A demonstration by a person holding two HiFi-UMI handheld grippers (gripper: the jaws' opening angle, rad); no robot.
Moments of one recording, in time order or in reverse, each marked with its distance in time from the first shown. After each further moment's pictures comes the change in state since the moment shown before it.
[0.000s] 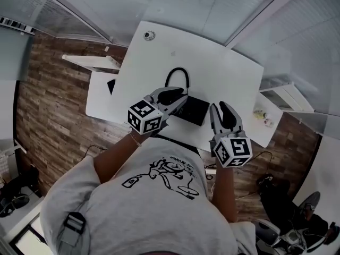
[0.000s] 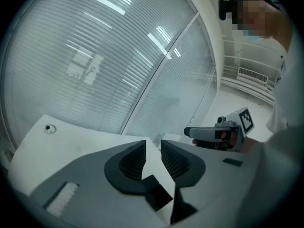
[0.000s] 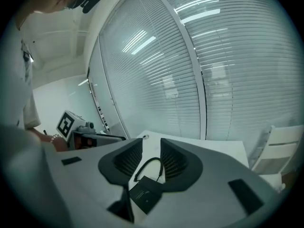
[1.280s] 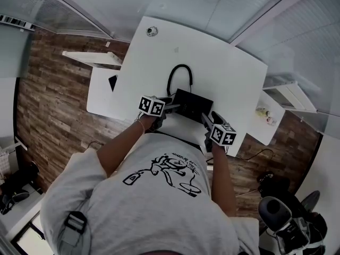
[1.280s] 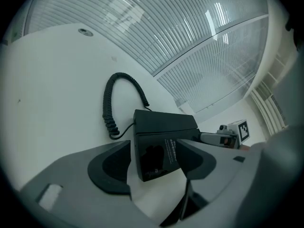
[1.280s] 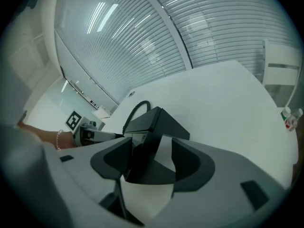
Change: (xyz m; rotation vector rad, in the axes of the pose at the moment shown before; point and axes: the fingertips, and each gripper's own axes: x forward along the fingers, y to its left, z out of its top) left arm 0.020 0.104 -0.229 -0.459 0.398 0.047; right arm 0.051 -0.047 -0.235 0.357 0.395 0.013
